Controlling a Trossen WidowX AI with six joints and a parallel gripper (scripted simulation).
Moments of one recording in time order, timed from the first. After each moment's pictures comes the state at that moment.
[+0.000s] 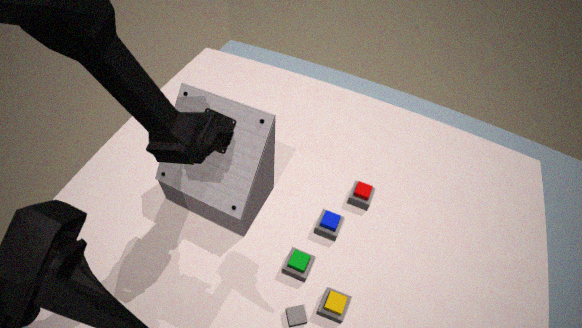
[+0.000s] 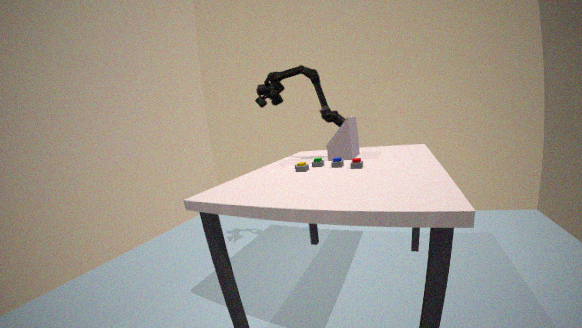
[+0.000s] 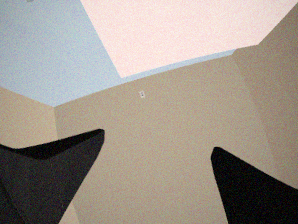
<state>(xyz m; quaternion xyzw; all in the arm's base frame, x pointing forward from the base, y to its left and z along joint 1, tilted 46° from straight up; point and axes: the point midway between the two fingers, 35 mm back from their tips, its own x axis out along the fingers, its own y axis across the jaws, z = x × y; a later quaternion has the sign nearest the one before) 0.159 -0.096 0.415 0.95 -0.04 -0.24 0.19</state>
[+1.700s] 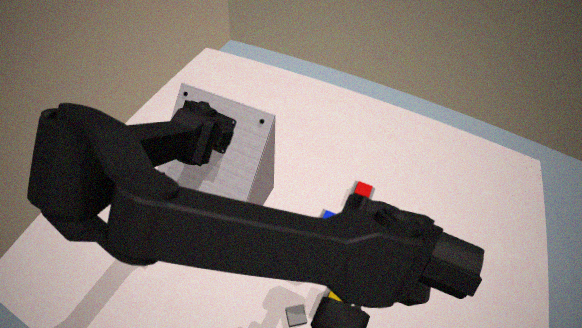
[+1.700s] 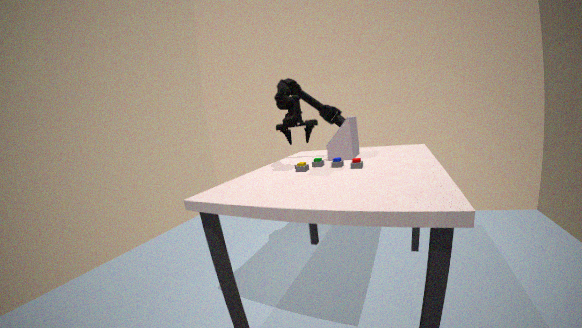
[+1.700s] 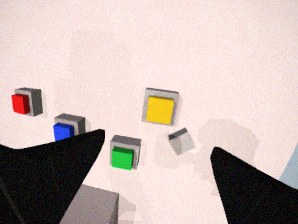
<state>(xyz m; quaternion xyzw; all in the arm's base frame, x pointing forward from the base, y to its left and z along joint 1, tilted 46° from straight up) 0.317 -0.097 0.097 0.29 -0.64 0.26 -0.67</state>
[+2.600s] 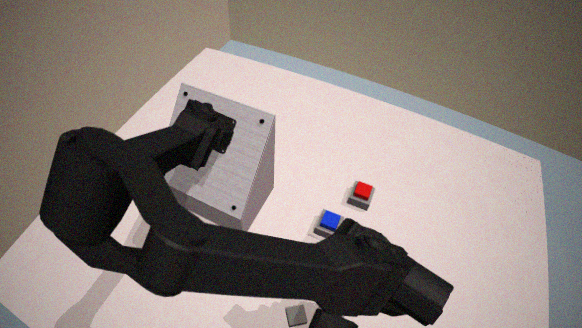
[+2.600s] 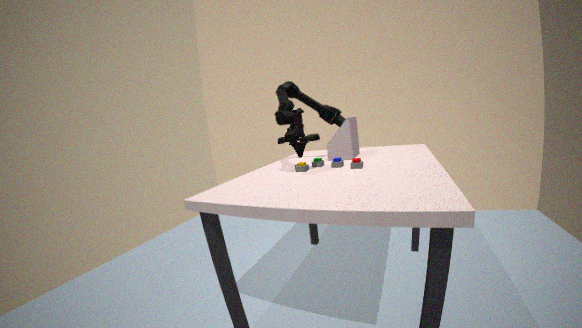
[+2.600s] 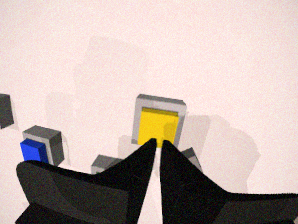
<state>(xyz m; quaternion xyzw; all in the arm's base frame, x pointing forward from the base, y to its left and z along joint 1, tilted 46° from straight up) 0.320 -0.144 0.054 0.30 -0.64 0.26 -0.66</state>
